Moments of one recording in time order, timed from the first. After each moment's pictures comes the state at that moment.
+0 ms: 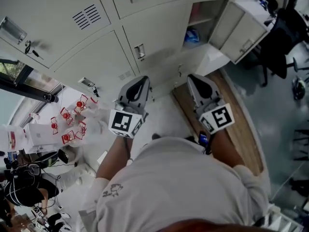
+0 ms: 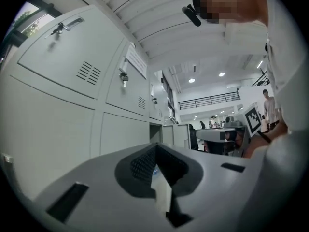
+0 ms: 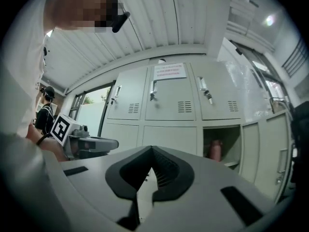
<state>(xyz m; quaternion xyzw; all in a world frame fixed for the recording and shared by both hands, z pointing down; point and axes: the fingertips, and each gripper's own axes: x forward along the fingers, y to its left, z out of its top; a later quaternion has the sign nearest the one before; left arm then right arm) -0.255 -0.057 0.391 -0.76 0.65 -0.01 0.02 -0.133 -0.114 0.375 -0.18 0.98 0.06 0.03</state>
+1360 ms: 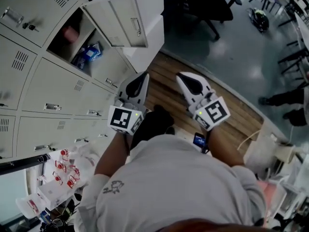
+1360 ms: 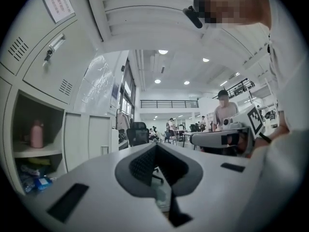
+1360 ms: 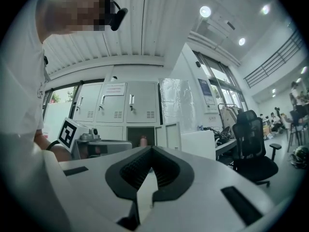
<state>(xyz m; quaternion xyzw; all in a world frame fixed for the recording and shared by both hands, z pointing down) 0.181 -0.257 0.399 -0.90 0.43 -0.02 0.02 0.274 -0.241 0.402 -0.37 0.93 0.01 0.02</state>
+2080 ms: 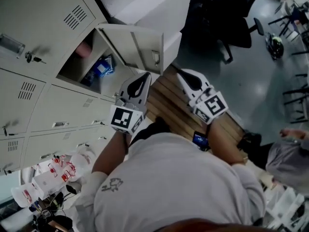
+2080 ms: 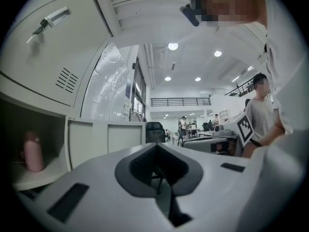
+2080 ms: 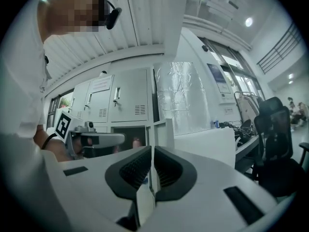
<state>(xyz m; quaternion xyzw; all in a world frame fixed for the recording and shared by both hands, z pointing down) 0.118 -0.437 0.355 -0.87 0.49 -0.03 0.00 0.210 -0.456 0.376 -0.29 0.96 -0.02 0.01</state>
